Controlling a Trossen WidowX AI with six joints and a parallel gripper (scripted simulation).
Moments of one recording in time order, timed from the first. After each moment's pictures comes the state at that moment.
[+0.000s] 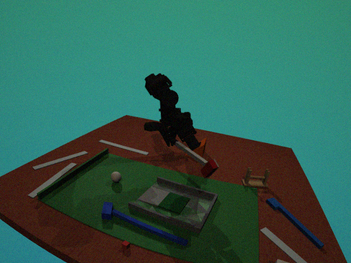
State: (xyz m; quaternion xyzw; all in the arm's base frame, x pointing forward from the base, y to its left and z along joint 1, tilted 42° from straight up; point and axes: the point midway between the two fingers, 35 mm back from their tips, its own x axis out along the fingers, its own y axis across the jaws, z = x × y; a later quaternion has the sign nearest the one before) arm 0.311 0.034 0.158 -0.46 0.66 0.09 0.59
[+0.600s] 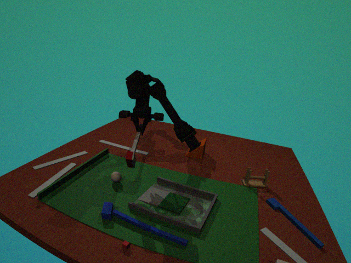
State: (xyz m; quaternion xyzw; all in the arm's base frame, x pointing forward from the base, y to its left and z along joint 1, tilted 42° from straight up) arm 0.252 -0.073 0.251 -0.32 0.64 -0.15 0.68
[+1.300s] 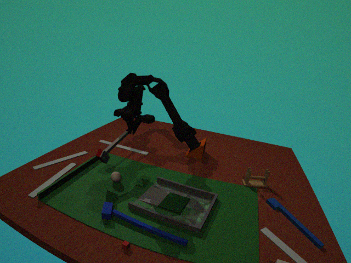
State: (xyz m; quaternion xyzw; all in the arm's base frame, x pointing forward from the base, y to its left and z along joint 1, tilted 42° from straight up) arm 0.206 -0.126 0.274 -0.22 0.62 -0.30 0.69
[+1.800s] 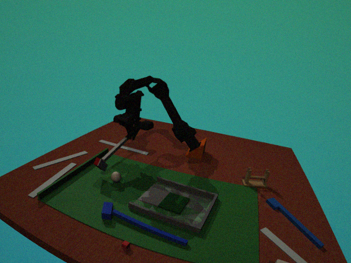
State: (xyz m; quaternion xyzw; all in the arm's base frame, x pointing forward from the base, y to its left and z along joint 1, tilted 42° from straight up) arm 0.207 -0.144 0.255 -0.19 0.63 -0.32 0.68
